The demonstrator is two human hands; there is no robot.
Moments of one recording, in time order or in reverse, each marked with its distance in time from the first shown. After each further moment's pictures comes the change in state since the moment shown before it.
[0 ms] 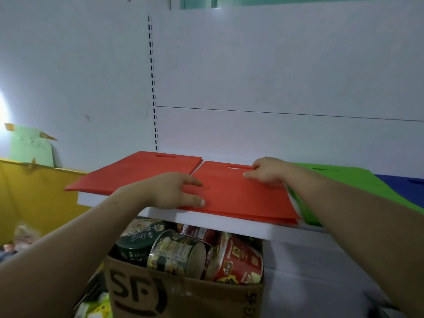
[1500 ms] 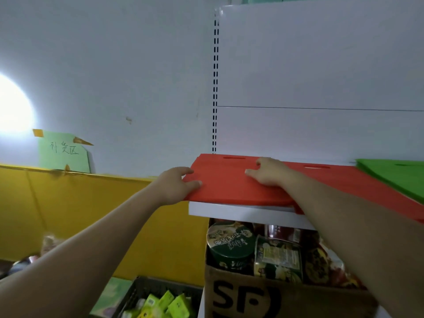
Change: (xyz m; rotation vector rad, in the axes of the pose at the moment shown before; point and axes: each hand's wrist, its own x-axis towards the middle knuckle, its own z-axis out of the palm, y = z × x) left_hand -0.026 -0.244 -0.059 -0.248 0.263 -0.104; right_hand 0.036 -0.242 0.054 0.158 0.073 0.118
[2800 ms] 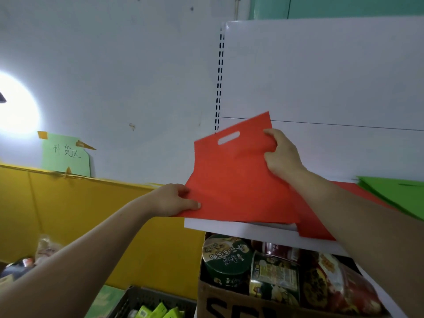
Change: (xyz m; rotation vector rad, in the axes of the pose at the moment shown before) left_hand 0.002 0.000 -0.001 -0.072 -0.156 -0.069; right_hand 0.004 -0.001 -0.044 0.510 0.506 -0.226
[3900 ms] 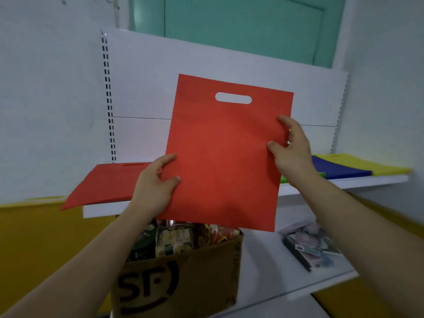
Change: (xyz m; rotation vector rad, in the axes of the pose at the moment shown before) left_hand -0.092 0.131 0.094 -0.665 0.208 0.596; right_hand -0.189 -0.021 -0.232 -0.024 0.516 0.079
